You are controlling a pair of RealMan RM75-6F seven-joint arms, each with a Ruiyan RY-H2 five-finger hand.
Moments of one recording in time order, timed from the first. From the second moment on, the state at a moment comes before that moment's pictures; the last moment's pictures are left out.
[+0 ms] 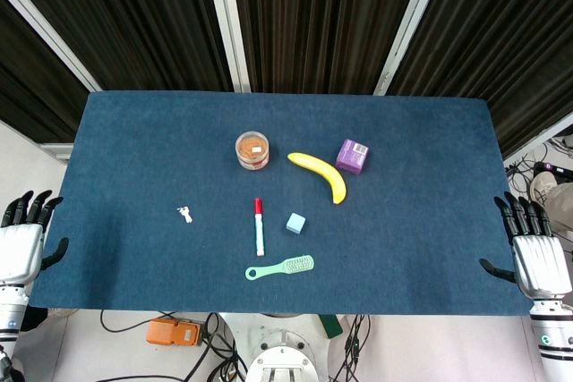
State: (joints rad) left arm -0.14 -1.15 0.00 -1.53 1.40 1.43 0.07; right arm 0.08 -1.13 0.06 -1.62 -1.52 1.50 -0.09
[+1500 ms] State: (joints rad) left arm -0.50 -1.53 -0.21 -1.68 0.84 1.12 0.64; right arm 0.08 -1.12 0.04 -1.63 -1.55 1.47 -0.09
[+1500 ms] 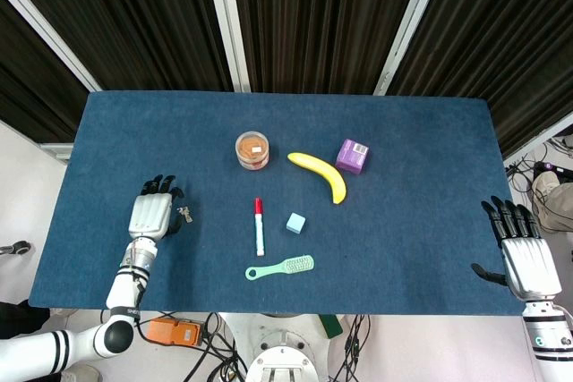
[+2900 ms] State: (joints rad) left arm -0.60 -1.60 -0.20 -1.56 0.67 1.13 0.61; right arm 0.09 -1.12 0.04 -1.63 -1.54 1.46 -0.10
